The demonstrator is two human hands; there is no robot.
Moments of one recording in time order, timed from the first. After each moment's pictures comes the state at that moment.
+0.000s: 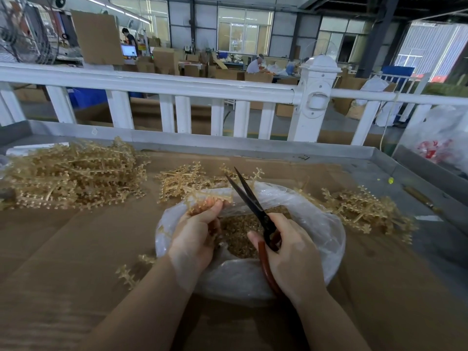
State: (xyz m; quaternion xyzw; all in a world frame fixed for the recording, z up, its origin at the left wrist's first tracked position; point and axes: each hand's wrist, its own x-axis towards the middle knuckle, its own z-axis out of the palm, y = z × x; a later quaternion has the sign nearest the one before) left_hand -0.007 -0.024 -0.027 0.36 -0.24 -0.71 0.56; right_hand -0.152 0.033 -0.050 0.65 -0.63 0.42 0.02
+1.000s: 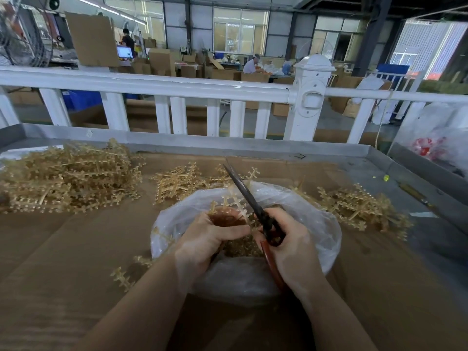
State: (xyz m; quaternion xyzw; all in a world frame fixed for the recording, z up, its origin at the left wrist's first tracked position) left_hand -0.010 -0.015 -0.025 0.37 -0.46 -0.68 0.42; right_hand -0.167 0.023 -0.050 0.66 -0.52 0.53 -0.11
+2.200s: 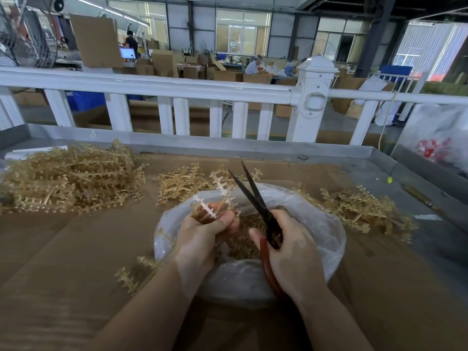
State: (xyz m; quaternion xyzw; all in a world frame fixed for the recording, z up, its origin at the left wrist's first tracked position) left_hand -0.014 -0.024 -0.038 0.36 -0.29 -0.67 0.58; right_hand -0.157 0.032 -0.046 0.64 -0.62 0.44 -0.03
